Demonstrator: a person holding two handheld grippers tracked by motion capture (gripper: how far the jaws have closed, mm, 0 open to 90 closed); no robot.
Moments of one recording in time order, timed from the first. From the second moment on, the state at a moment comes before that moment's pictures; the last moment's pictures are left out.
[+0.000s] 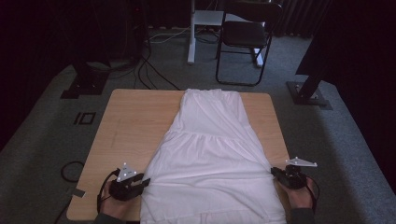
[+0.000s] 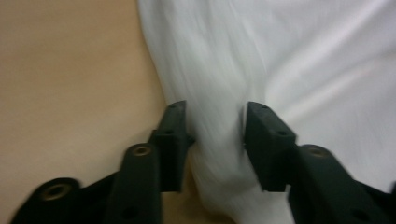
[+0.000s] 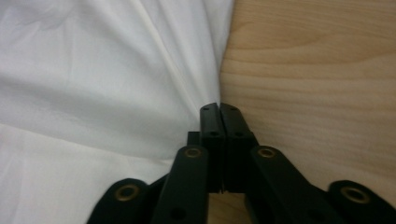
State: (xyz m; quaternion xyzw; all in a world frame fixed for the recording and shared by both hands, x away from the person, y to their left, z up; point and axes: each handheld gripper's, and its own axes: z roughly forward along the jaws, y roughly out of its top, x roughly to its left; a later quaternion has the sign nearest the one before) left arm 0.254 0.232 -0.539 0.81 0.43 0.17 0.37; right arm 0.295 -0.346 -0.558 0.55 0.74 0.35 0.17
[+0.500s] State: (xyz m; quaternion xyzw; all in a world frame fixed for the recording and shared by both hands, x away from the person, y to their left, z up) left arm 0.373 0.188 -0.495 0.80 0.42 0.22 0.38; right arm 0.411 -0.295 -0.517 0.50 0.75 0.41 0.16
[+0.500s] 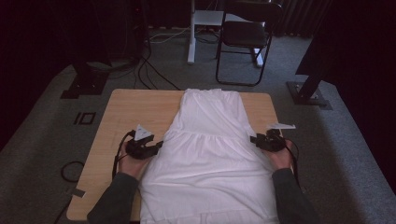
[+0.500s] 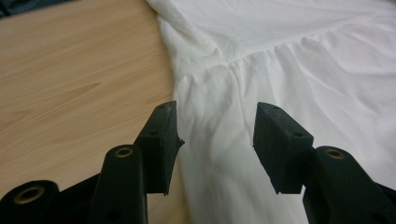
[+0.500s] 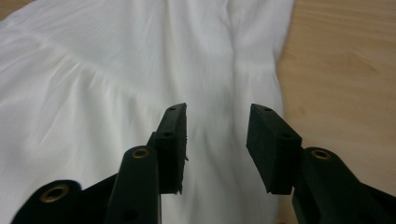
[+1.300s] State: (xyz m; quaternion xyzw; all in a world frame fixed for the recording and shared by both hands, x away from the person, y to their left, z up) left arm 0.399 0.163 -0.541 0.82 0.43 0.16 0.34; right arm 0.453 -0.293 -0.541 0.55 0.73 0.33 0.22
